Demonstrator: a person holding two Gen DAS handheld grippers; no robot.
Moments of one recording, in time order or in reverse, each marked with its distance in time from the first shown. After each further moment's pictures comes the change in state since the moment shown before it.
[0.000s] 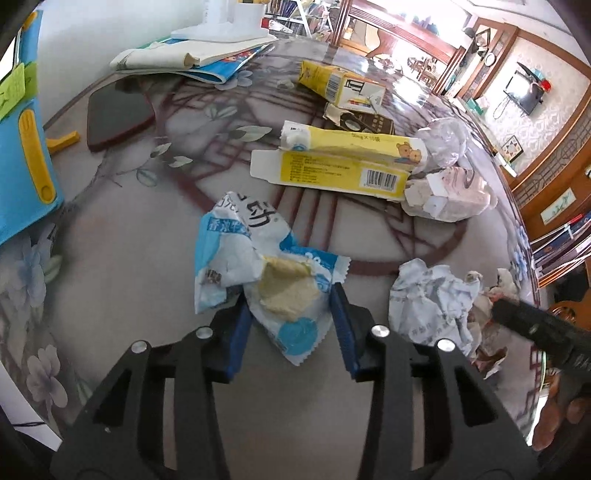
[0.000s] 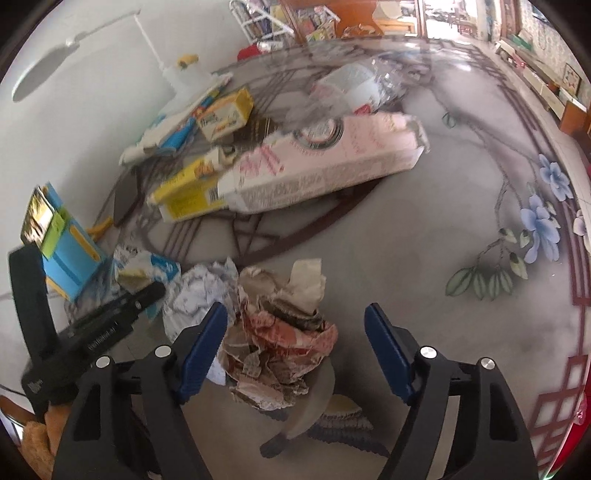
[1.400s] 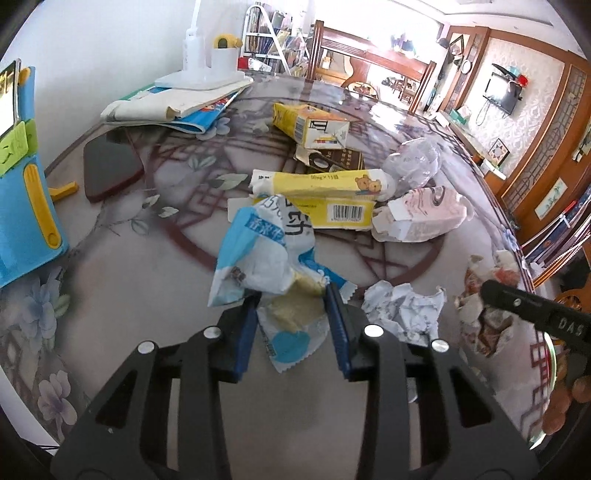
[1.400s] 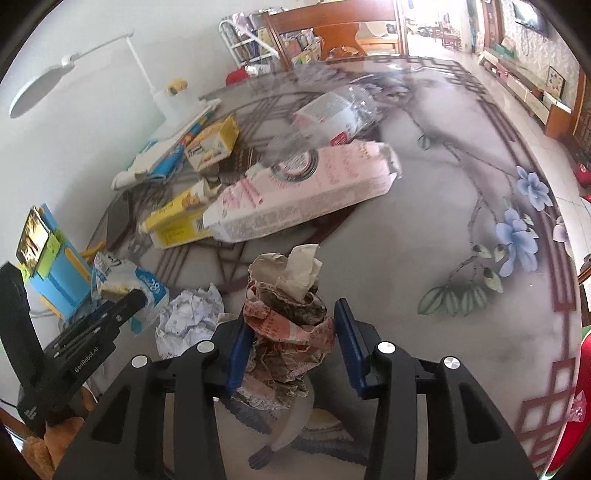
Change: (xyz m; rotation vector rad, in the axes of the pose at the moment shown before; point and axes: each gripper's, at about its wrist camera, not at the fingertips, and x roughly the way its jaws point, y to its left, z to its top) left arm -0.022 -0.020 0.000 0.095 -0.150 0.006; right arm -0.020 -0.013 0.006 0.042 -0.115 -0.033
